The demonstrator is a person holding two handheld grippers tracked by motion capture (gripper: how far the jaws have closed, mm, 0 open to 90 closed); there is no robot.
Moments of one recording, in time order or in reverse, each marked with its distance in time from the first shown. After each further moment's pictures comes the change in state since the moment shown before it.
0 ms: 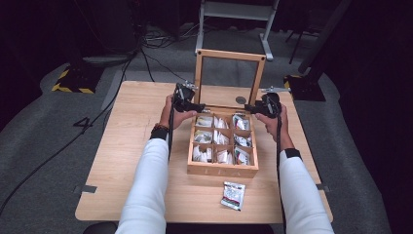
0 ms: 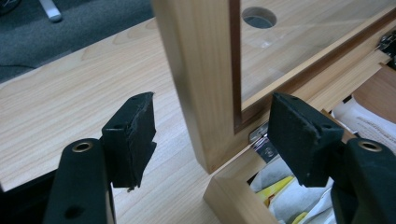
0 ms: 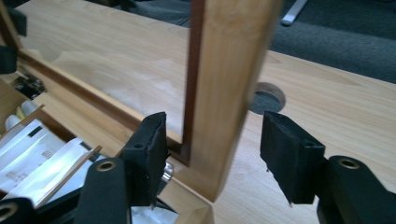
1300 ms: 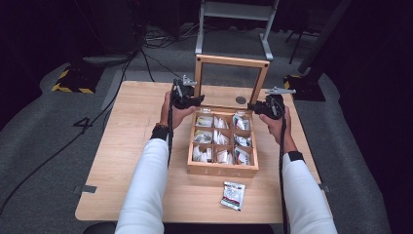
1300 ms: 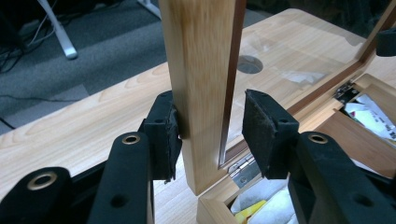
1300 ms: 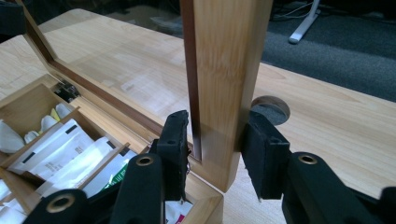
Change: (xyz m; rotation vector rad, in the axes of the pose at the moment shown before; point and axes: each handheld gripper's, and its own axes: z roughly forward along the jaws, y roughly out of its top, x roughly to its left) left arm -0.010 0.010 -0.035 -0.158 0.022 0.017; right arm 0.005 -0.001 -0.022 -0.066 0.036 -0.031
